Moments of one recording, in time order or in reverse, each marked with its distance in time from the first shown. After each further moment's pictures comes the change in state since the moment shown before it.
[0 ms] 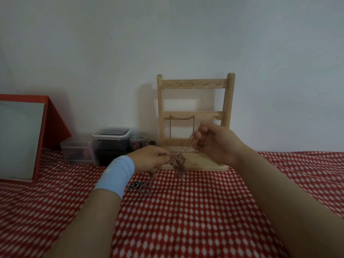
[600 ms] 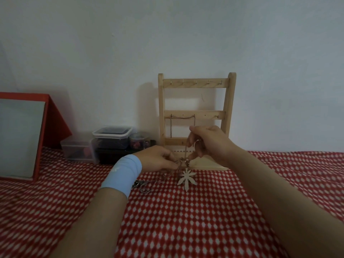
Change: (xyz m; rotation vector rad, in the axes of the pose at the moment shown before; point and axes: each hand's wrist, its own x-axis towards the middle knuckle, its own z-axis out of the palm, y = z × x) left_hand 0.000 0.013 0.010 0.027 -0.018 -0.015; right_hand -0.006 0.003 0.019 -0.515 0.102 -0.118
